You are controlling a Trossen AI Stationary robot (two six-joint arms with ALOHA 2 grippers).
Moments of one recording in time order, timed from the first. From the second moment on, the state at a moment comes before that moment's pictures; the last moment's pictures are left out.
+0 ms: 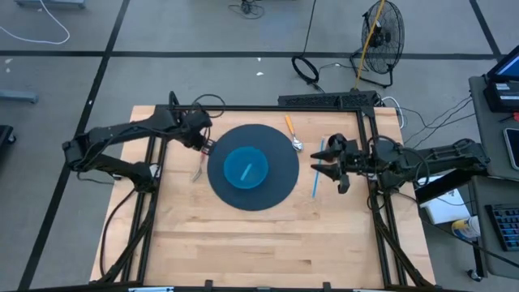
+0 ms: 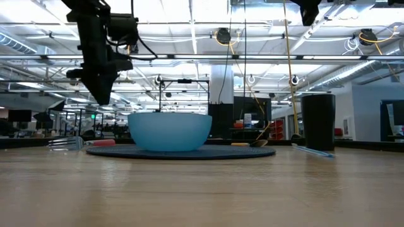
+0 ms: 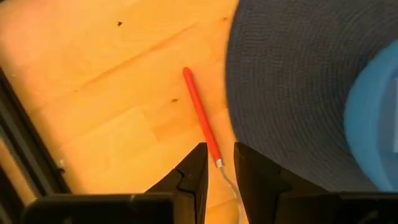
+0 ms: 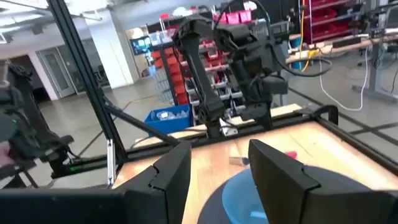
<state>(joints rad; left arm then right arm) 0.51 1.27 0.94 -0.98 -0.13 -0.57 0.12 0.72 0.60 0.16 0.16 0.24</state>
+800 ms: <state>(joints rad) 0.66 1.56 0.94 -0.87 -0.03 -0.45 0.11 0.72 0.60 0.17 0.15 0.30</state>
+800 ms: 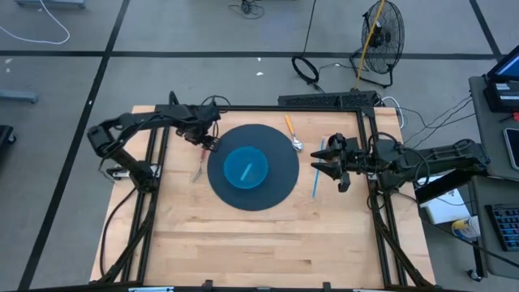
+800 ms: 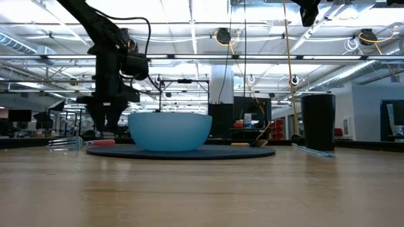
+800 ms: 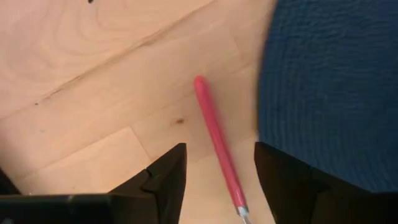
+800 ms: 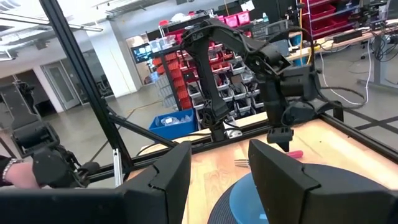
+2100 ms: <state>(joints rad) 0.61 1.62 0.84 -0.75 -0.05 -0.52 0.11 0.72 0.60 0.17 0.15 0.29</state>
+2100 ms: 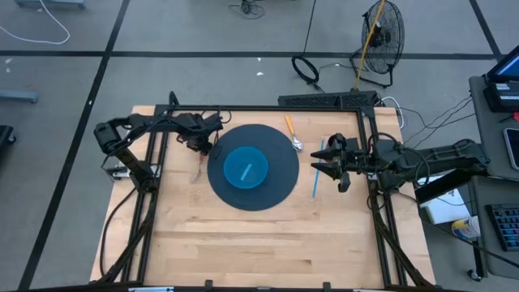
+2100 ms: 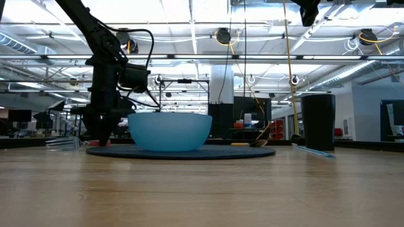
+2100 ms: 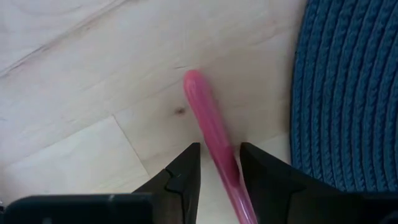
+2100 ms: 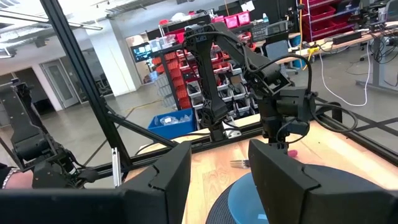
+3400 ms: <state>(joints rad) 0.59 1.62 0.84 -0.73 -0.10 -0.56 0.11 0.72 0.60 0.17 0.16 0.29</state>
